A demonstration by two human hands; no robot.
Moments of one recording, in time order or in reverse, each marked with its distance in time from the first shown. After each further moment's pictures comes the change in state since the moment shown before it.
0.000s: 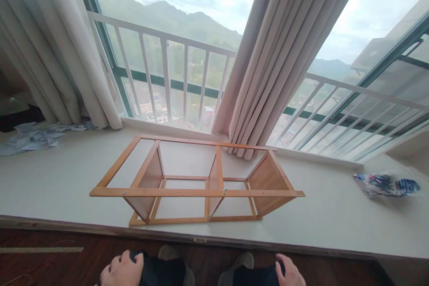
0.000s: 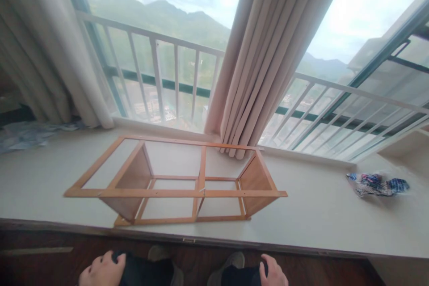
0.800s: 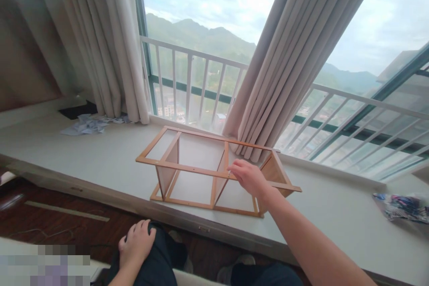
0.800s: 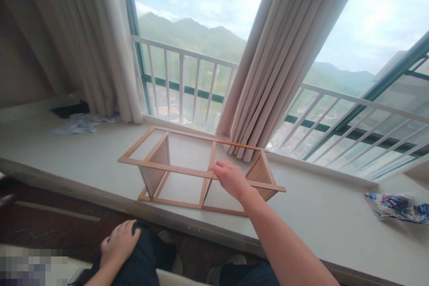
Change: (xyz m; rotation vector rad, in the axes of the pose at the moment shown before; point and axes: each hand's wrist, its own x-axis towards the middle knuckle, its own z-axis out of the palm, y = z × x) left_hand -0.056 -0.006 -0.054 0.027 -0.060 0.143; right_hand 0.011 -0.384 -0.091 -0.401 -0.270 -1.284
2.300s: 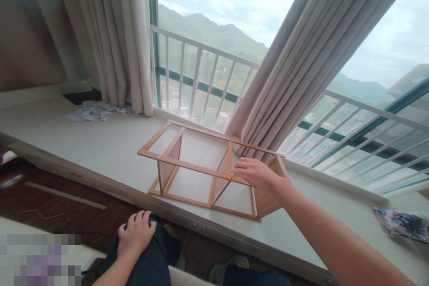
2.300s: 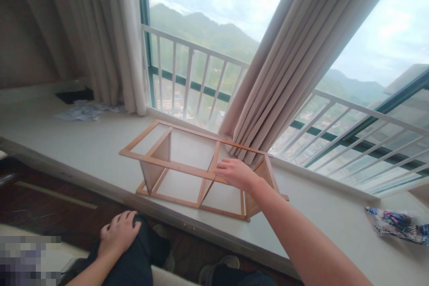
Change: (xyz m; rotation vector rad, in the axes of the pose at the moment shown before) left_hand 0.020 -0.004 0.032 0.012 0.091 0.079; right_hand 0.028 0.036 -0.020 -0.224 -0.077 -0.596
